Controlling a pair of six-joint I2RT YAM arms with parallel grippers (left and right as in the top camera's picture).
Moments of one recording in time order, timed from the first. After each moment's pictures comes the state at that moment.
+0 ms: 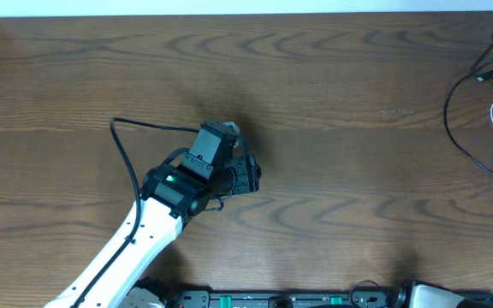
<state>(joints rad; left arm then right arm) -0.54 1.24 0.94 -0.73 0.18 -0.65 -0.23 1.42 1.85 -0.73 -0.18 0.06</state>
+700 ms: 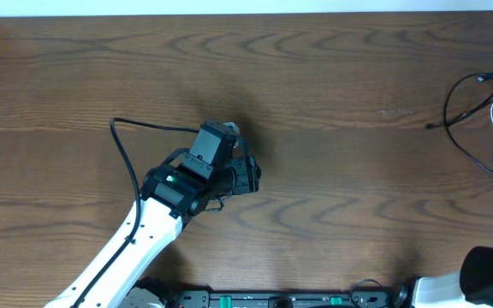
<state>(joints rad) -0.54 1.24 0.94 -0.73 0.18 -0.65 -0.35 1.65 1.85 -0.75 0.11 0.06</state>
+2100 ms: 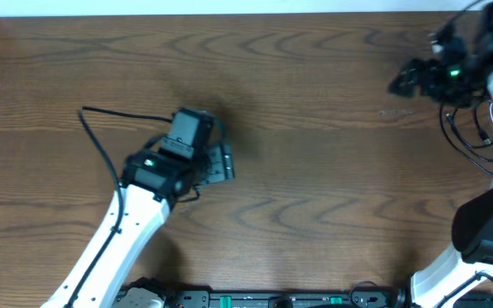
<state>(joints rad) -0.39 1.26 1.06 -0.93 0.01 -0.53 -0.17 1.88 1.85 -1.31 -0.37 -0.06</state>
